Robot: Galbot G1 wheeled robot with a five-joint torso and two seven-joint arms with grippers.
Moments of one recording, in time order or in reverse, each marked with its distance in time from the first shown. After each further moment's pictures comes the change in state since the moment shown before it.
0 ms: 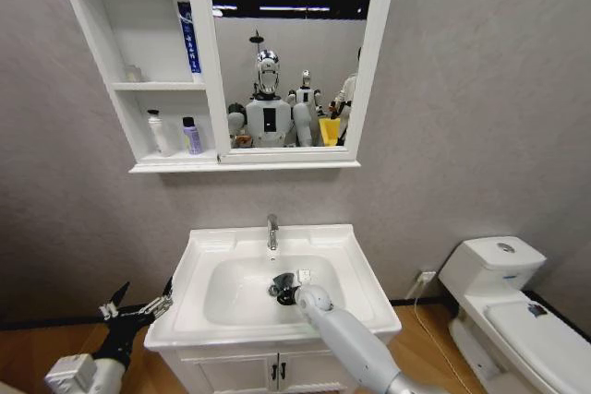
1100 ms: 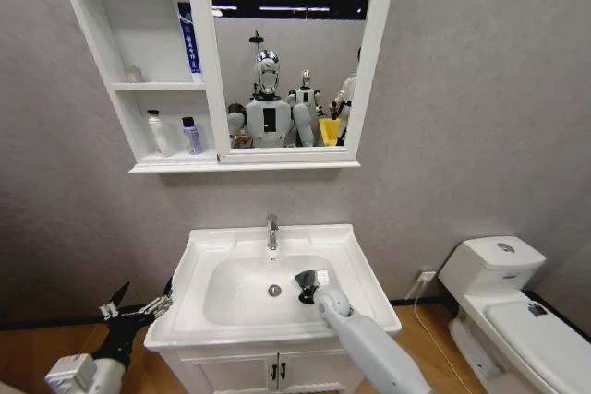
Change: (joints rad) left arm 0.000 0.000 0.000 0.000 0.000 0.000 0.000; right arm -0.076 -0.110 0.066 0.160 -0.034 -0.049 0.136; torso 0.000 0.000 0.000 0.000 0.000
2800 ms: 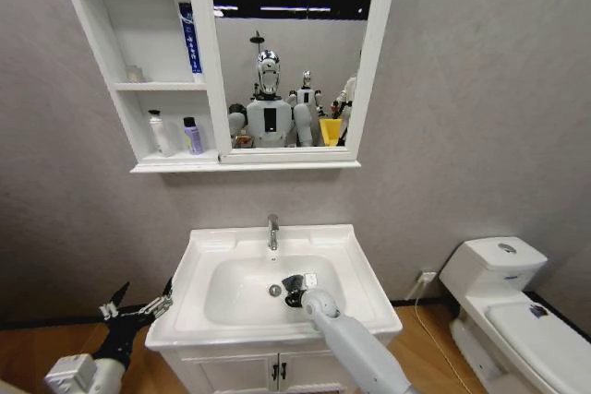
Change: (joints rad) left arm 0.000 0.000 0.000 0.000 0.000 0.000 0.000; right arm -0.015 0.063 0.008 -0.062 -0.005 0.027 -0.074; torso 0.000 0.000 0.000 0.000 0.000
